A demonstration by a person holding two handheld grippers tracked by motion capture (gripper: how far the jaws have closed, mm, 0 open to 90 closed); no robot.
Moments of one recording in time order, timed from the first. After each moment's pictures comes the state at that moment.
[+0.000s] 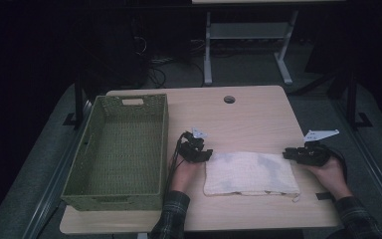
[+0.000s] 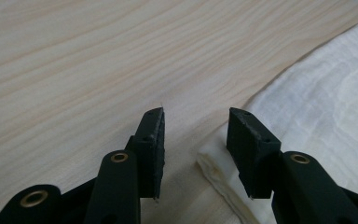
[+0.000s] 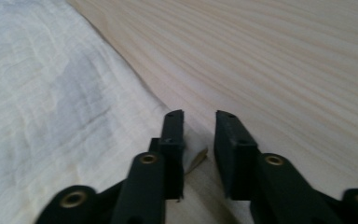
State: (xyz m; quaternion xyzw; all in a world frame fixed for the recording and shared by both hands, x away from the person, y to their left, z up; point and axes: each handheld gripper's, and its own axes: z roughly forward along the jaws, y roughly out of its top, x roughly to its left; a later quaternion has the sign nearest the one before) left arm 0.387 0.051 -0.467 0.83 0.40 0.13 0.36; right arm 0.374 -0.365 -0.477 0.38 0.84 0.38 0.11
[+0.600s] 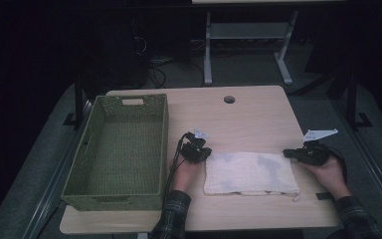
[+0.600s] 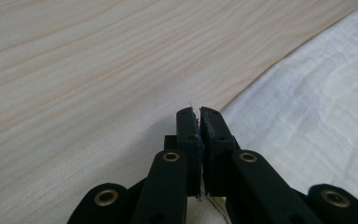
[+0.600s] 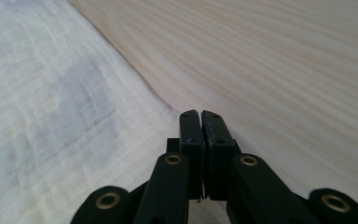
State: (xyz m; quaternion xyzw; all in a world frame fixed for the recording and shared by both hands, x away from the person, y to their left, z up) left arm 0.387 0.046 -0.468 0.83 0.40 0.11 0.37; right arm 0.375 -0.362 -0.475 0.38 0.84 0.38 0.11
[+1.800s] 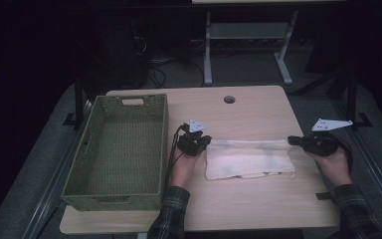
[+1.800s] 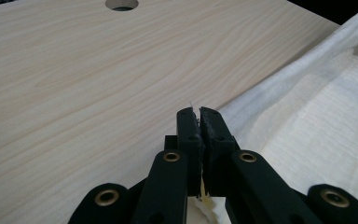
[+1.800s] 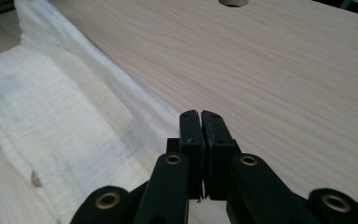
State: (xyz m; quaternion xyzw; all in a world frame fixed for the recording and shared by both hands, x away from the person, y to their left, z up) left arm 0.383 0.055 -0.431 0.81 0.38 0.15 0.43; right arm 0.379 -0.373 -0.438 0.36 0.81 0.43 0.15
